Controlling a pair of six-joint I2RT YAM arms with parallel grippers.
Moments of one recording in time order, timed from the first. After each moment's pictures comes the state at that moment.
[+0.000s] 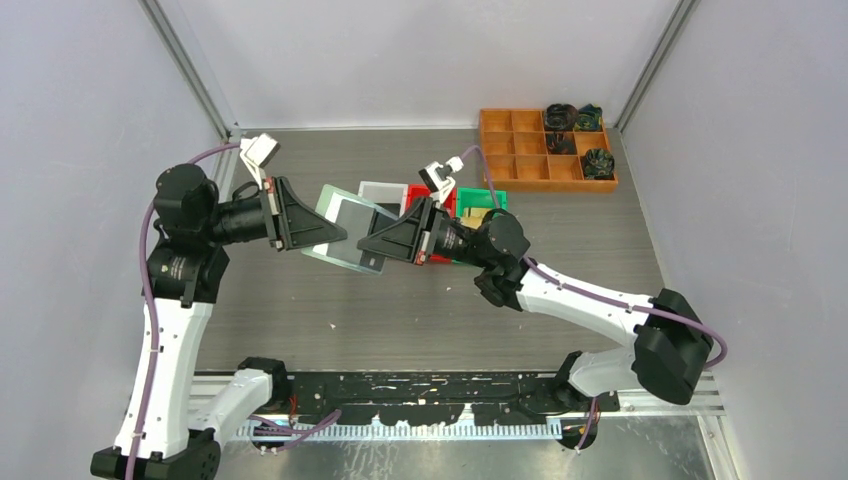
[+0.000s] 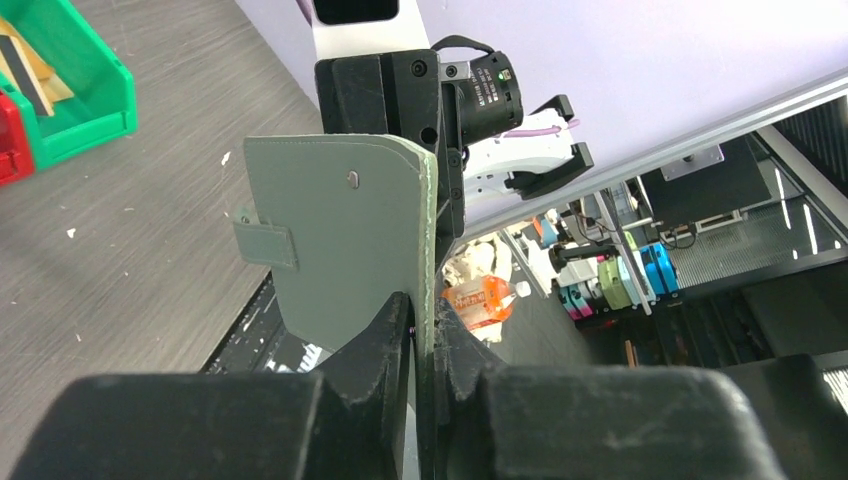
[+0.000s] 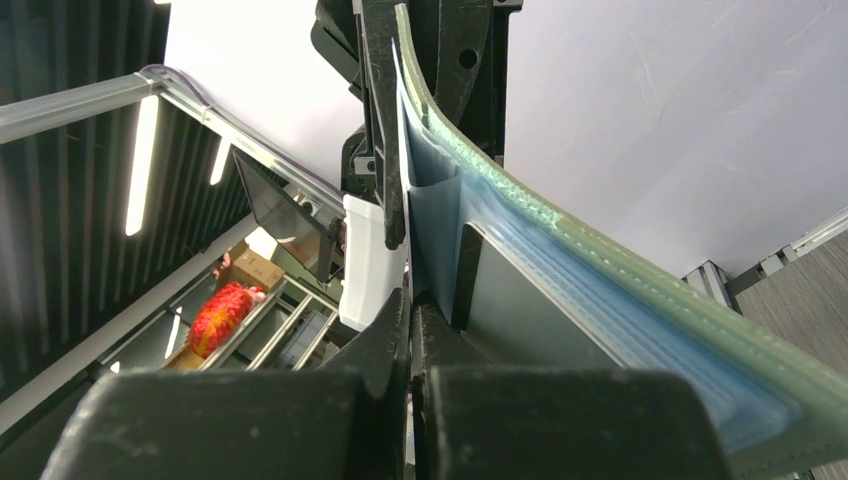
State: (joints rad) left arm -0.11 0.90 1.26 -0.46 1.19 -0.83; right arm 0.91 1.33 0.88 0.94 -0.51 1.33
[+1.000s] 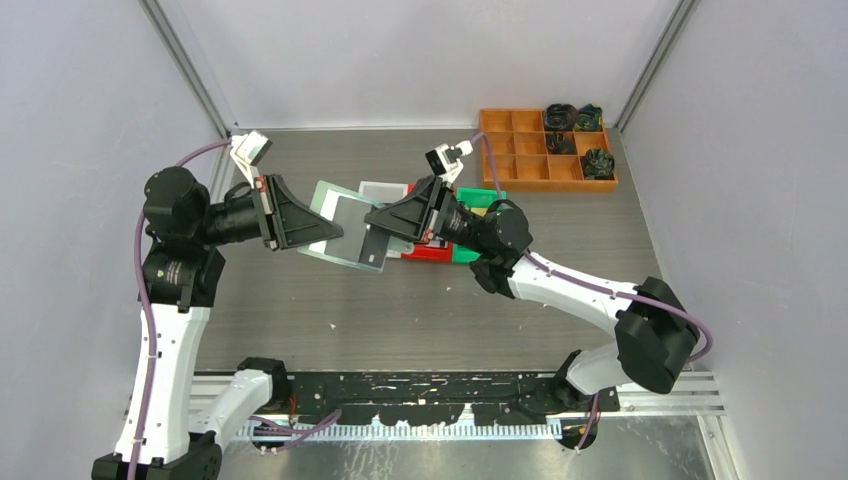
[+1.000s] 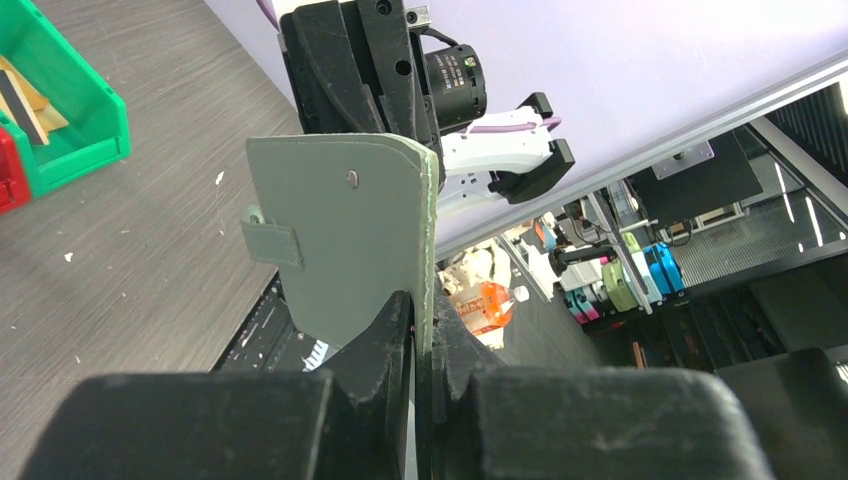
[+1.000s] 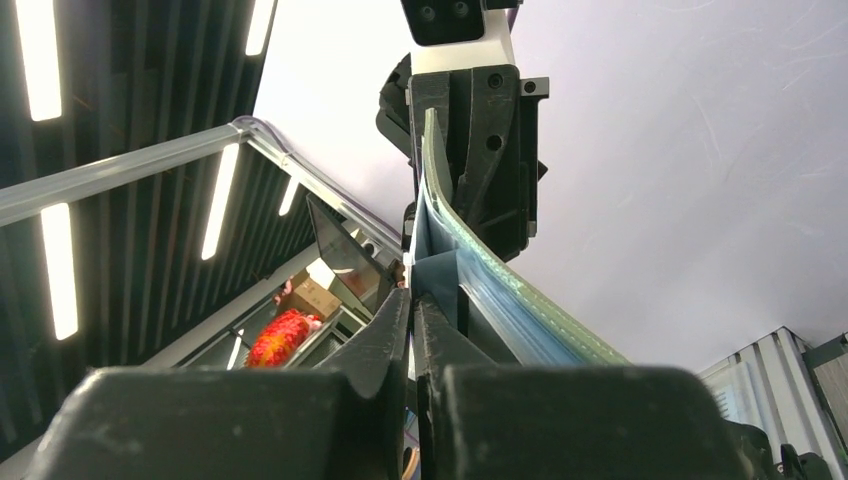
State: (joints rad) left arm -0.10 0.88 1.26 -0.38 1.21 -0.89; right arm 0.85 1.40 0.92 1.15 -0.50 1.51
